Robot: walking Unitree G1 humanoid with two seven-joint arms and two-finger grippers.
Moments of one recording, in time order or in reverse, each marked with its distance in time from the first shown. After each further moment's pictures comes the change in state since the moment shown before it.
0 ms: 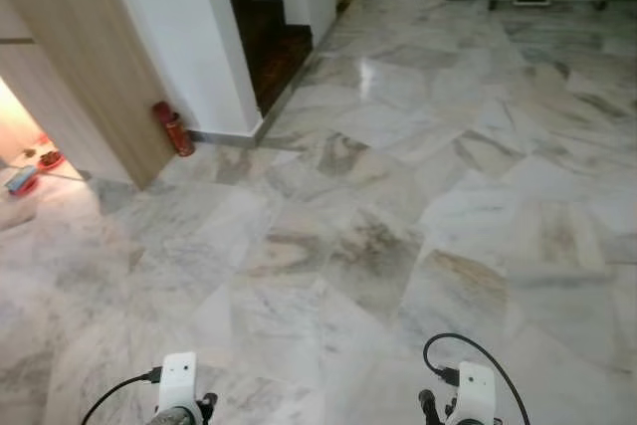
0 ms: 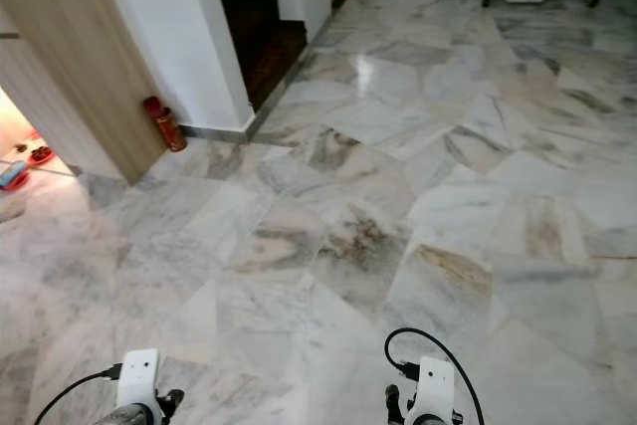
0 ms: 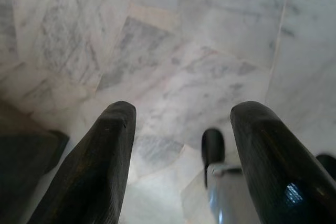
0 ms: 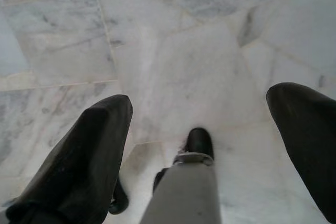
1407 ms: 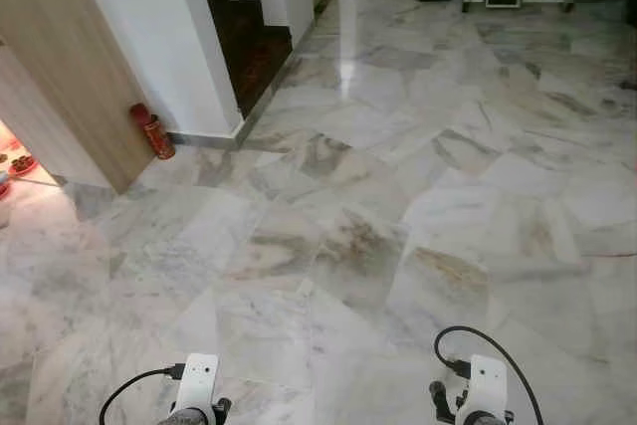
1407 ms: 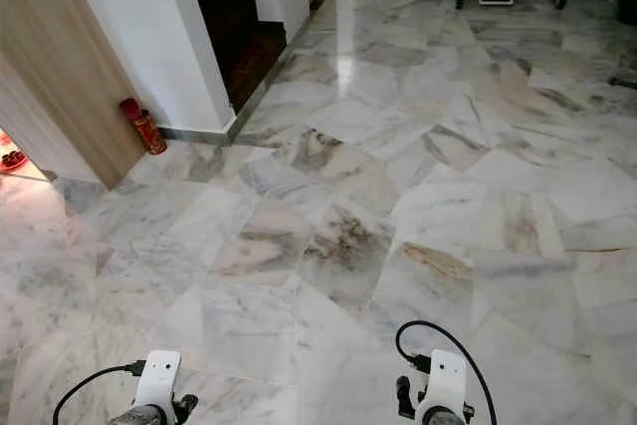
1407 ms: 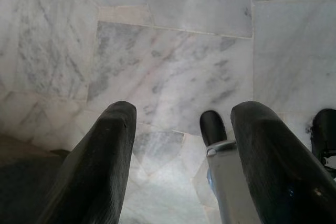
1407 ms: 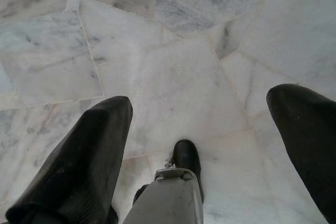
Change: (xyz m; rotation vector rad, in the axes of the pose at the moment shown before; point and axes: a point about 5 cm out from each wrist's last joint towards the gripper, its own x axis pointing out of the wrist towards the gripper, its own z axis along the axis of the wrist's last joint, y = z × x) left arm -0.003 -0.028 -0.015 0.211 0.032 -0.106; right arm 0.001 -0.016 0.012 0.027 -0.028 -0.043
